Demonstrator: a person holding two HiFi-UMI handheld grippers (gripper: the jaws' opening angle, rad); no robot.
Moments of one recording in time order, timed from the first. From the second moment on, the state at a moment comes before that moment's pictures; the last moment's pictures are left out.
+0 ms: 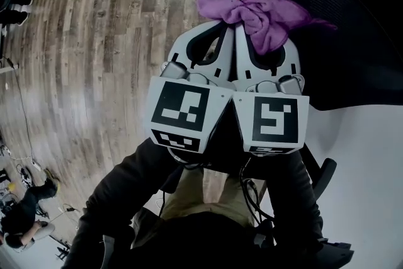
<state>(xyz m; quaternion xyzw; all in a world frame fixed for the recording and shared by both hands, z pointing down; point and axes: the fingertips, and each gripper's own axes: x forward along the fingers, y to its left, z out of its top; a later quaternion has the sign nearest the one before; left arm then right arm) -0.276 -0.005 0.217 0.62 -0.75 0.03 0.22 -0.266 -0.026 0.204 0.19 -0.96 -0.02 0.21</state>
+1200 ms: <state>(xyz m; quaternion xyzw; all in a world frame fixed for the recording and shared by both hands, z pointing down) -0.248 -0.011 0.244 0.62 -0.74 0.06 0.25 -0.236 -0.032 0.235 0.20 -0.95 0.04 0.23</state>
